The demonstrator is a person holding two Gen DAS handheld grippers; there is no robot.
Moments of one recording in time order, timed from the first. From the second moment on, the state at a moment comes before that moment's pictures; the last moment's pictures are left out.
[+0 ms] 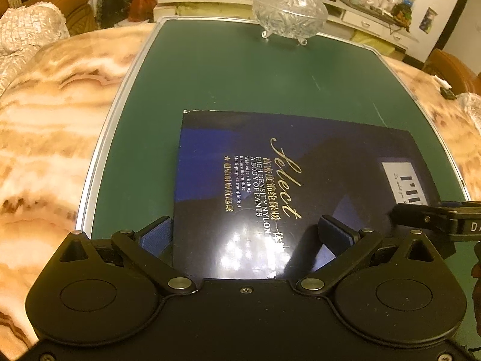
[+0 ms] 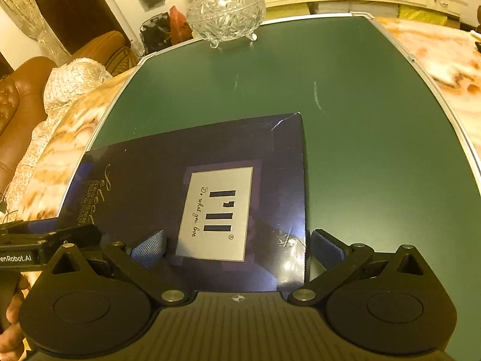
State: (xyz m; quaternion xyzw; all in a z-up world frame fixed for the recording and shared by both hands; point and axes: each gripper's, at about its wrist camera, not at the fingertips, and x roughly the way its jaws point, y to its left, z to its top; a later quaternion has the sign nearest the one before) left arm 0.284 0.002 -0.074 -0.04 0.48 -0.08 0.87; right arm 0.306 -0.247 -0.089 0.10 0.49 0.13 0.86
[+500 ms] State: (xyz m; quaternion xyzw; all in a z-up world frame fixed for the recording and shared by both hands) left arm 0.280 -0.004 -0.067 -0.02 0.48 -0.07 0.87; right arm 0.299 -0.237 -0.082 0.07 0.48 0.12 0.86
